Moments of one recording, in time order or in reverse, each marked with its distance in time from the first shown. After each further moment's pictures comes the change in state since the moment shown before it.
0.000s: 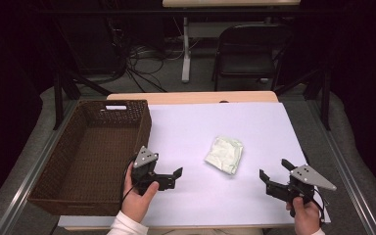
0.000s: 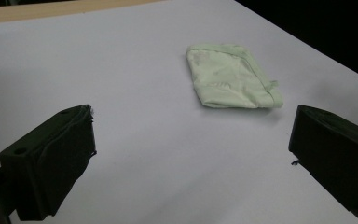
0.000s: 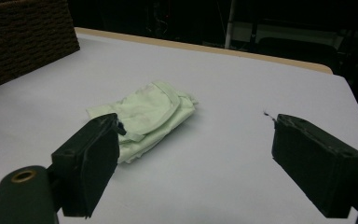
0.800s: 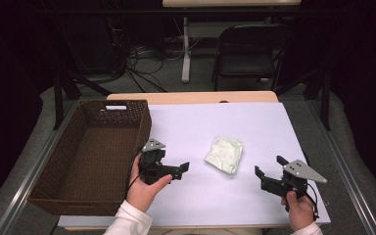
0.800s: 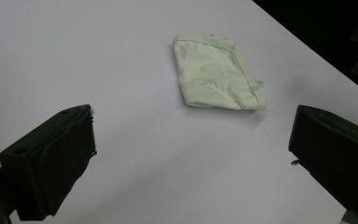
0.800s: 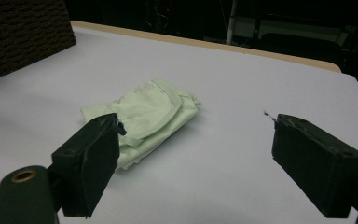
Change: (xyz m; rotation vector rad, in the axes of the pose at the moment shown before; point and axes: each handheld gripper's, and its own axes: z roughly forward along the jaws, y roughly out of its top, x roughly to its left) left arm -0.003 0.032 0.011 0.105 -0.045 -0.077; right arm 0.002 0.001 0.020 0.020 0.004 -0.014
